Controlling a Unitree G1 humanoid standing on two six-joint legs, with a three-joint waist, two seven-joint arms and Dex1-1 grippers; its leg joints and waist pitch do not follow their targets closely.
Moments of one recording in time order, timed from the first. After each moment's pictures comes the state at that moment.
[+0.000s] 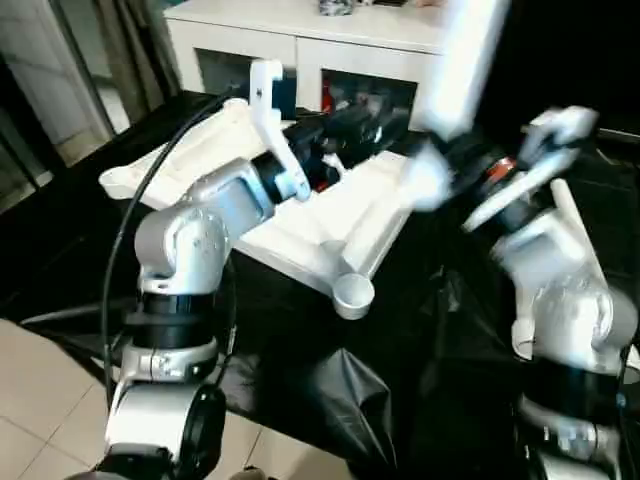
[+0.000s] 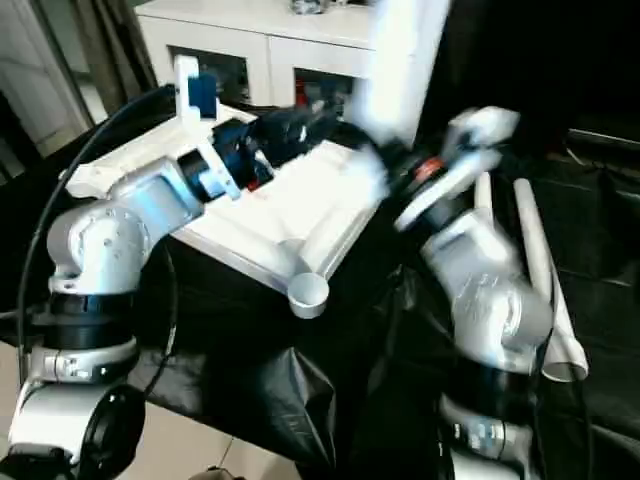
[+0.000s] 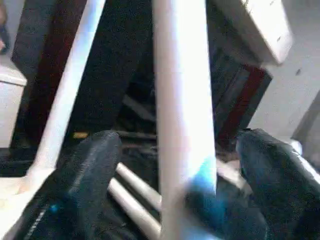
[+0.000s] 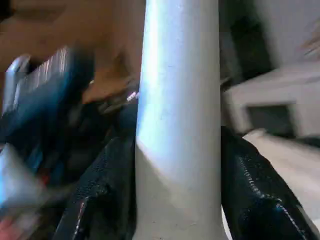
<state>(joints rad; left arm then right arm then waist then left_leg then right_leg) -0.83 0.05 0.19 0.06 -0.68 0.81 -0.59 -0.48 -0.11 -0.29 -0.16 0.63 0.72 0.68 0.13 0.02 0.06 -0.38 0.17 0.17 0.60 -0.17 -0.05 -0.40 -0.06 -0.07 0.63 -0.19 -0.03</state>
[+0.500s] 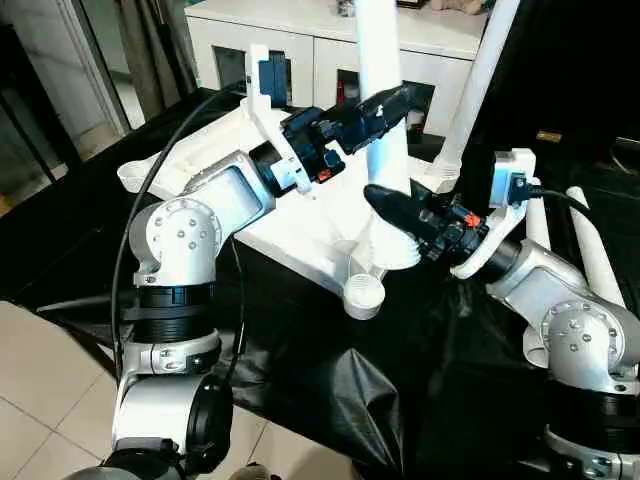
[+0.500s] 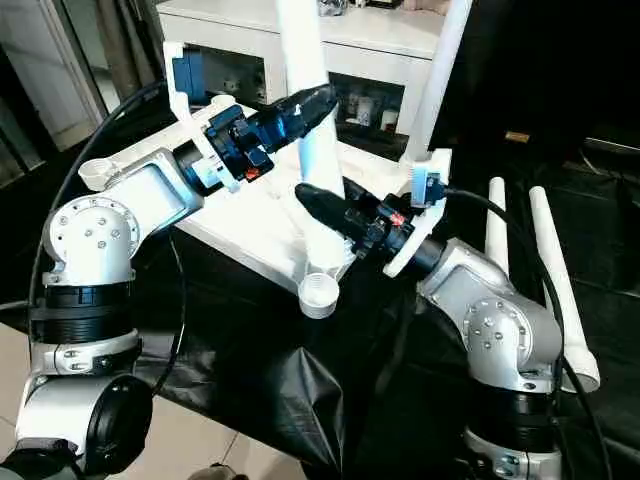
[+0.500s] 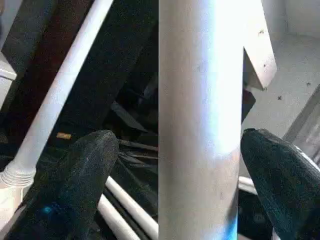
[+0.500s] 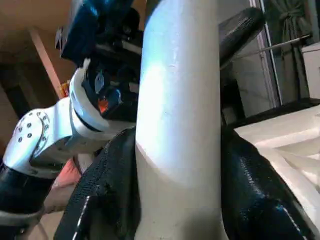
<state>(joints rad) -0.83 0.04 0.24 0.06 -0.78 0.90 -0.53 -0.43 -0.19 -0.20 -0.19 0.70 0.78 0.79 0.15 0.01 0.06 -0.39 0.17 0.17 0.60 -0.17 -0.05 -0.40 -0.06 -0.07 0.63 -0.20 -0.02</state>
